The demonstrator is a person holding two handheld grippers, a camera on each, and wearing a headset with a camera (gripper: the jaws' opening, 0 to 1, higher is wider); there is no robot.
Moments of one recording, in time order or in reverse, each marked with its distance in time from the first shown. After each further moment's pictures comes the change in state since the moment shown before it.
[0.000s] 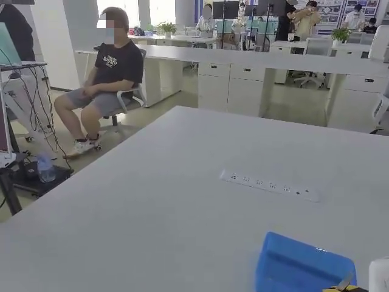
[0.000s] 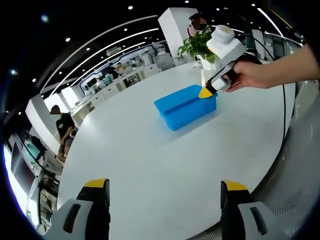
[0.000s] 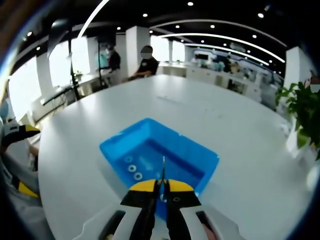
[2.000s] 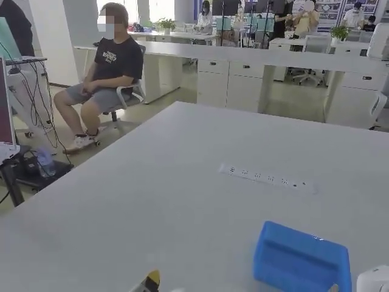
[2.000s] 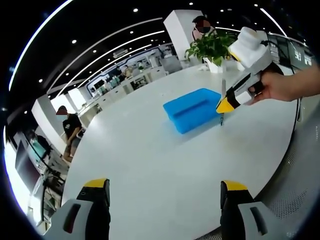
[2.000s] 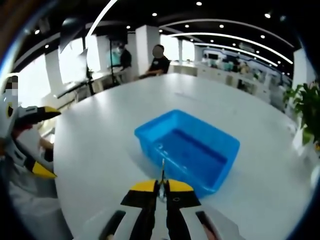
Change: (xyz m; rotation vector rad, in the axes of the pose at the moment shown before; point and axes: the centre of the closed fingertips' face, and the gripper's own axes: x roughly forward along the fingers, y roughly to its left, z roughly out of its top) left arm -0.007 0.013 0.004 -0.016 -0.027 0.064; right arm -0.025 0.049 -0.025 -0.034 0.009 0.082
